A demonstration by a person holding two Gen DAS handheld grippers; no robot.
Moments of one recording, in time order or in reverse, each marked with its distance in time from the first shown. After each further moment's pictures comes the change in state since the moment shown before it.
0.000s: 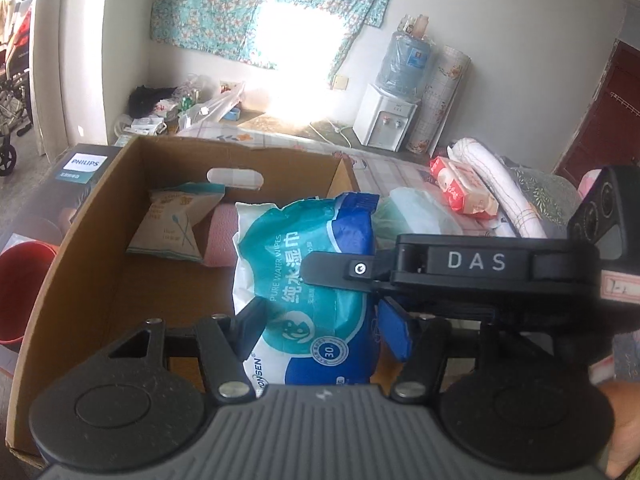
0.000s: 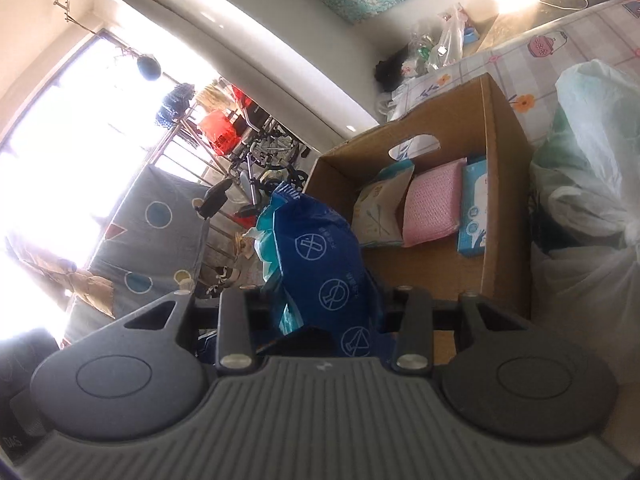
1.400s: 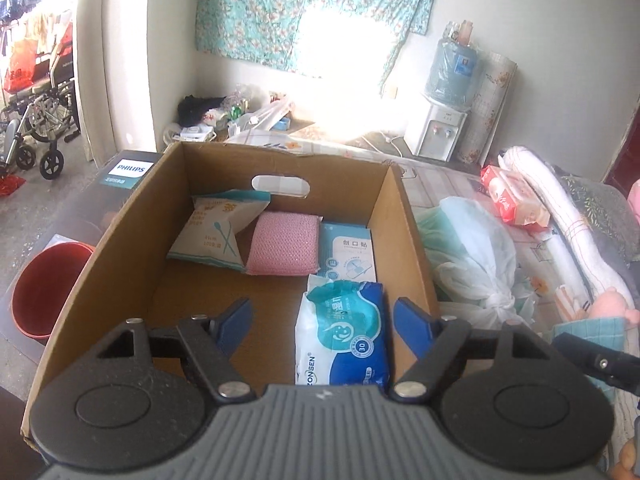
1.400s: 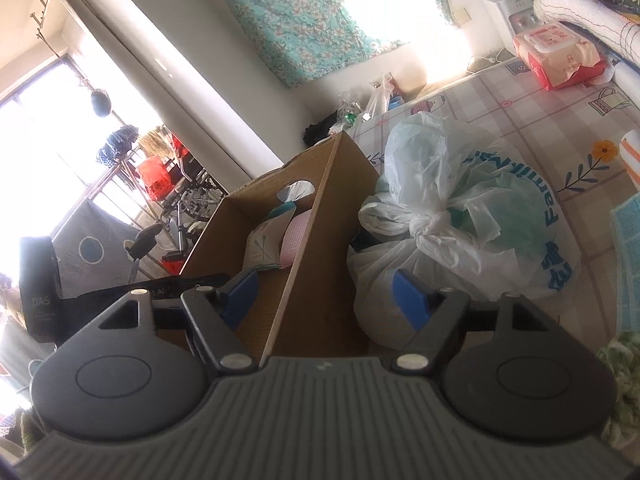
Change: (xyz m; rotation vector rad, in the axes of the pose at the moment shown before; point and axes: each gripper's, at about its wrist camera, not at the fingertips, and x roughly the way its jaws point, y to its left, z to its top) left arm -0.010 -0.015 -0.002 -0.020 -0.086 0.163; right arm -0.122 -0.077 -0.055 -0.057 -0.243 -0.177
